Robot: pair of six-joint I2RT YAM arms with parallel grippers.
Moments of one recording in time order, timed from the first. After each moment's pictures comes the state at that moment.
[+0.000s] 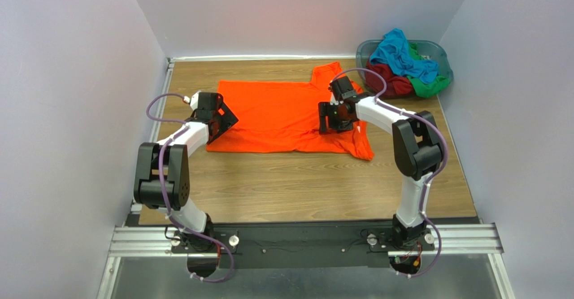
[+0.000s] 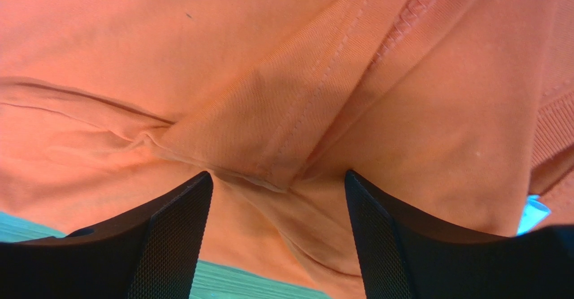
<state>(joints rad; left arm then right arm) -0.07 1.61 0.91 -0.16 -0.13 -0.72 0.42 1.97 1.37 -0.51 -0.07 0.30</state>
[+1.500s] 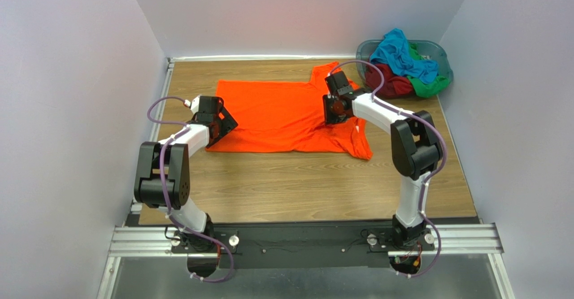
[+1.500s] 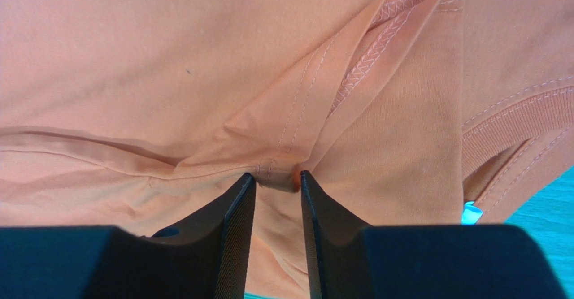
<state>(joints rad) -0.07 1.62 0.87 -0.15 -0.15 -0.71 0.44 1.99 1.45 -0.50 0.07 0.30</state>
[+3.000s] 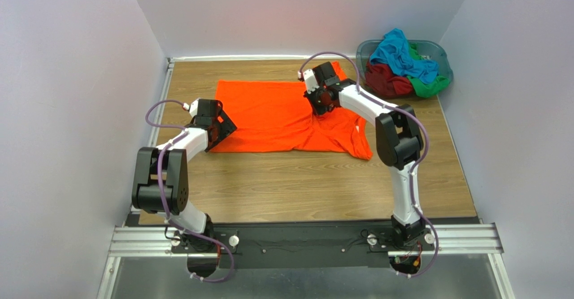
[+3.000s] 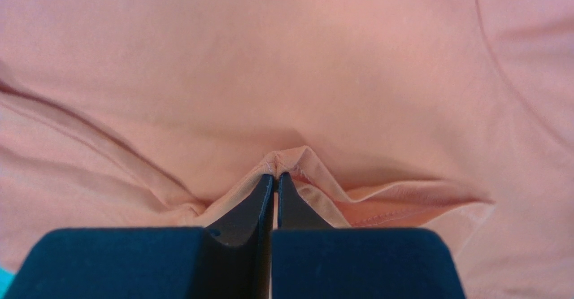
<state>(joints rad) -0.06 1.57 0.83 -0.17 -0.15 -0.71 0.48 2.17 1.71 -0.52 -0.10 -0.21</state>
